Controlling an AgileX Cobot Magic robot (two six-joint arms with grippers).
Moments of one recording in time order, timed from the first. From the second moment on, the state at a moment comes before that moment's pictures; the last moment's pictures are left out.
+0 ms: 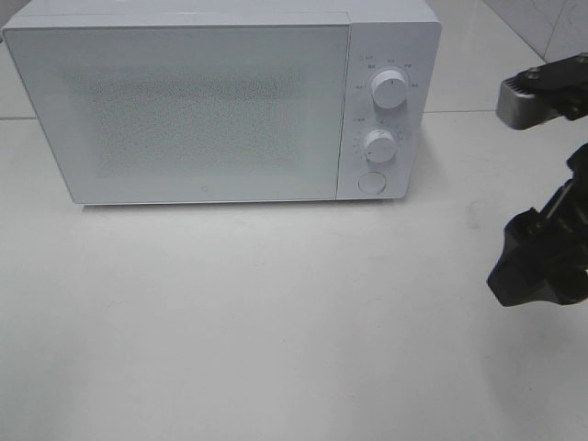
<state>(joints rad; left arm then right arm) 0.05 0.00 -0.52 -0.10 1.07 0.05 0.47 1.12 -0.77 -0.01 0.90 0.01</state>
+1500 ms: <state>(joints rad) 0.05 0.00 -0.52 -0.10 1.07 0.05 0.14 0.00 -0.50 -0.09 1.01 0.02</state>
